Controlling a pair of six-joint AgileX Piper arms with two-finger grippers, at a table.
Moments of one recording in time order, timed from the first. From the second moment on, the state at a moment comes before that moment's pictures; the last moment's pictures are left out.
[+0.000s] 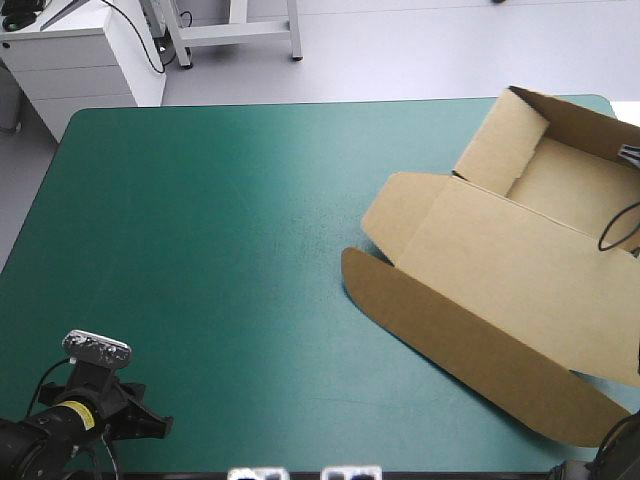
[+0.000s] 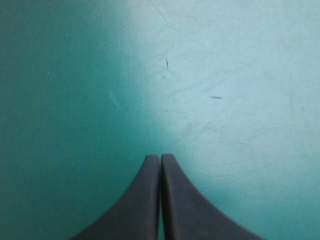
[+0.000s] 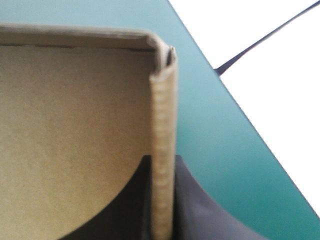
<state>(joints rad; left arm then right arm) -0.34 0.49 -0.49 0.03 1.04 -0.03 -0.45 1.86 -1.87 -0.10 1.24 0.22</state>
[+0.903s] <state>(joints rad) -0.34 0.49 -0.49 0.03 1.05 -0.02 -0.61 1.98 -1.87 -0.11 1.24 0.16</state>
